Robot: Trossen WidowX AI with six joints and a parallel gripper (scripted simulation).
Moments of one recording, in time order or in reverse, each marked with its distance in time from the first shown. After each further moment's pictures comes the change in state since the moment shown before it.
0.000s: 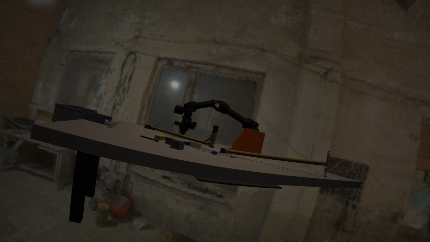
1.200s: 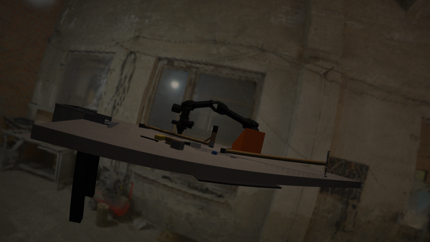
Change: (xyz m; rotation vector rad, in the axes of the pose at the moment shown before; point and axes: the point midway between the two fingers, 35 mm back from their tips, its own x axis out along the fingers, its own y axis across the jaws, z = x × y) arm -0.001 -0.035 -0.001 -0.019 0.011 -0.007
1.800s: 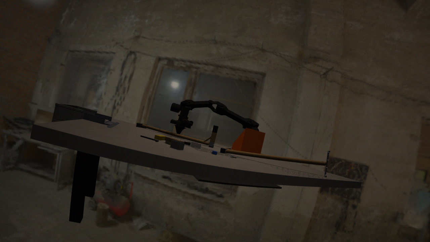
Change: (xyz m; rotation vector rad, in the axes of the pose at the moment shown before) arm -0.001 -0.017 0.002 -0.010 0.006 -0.003
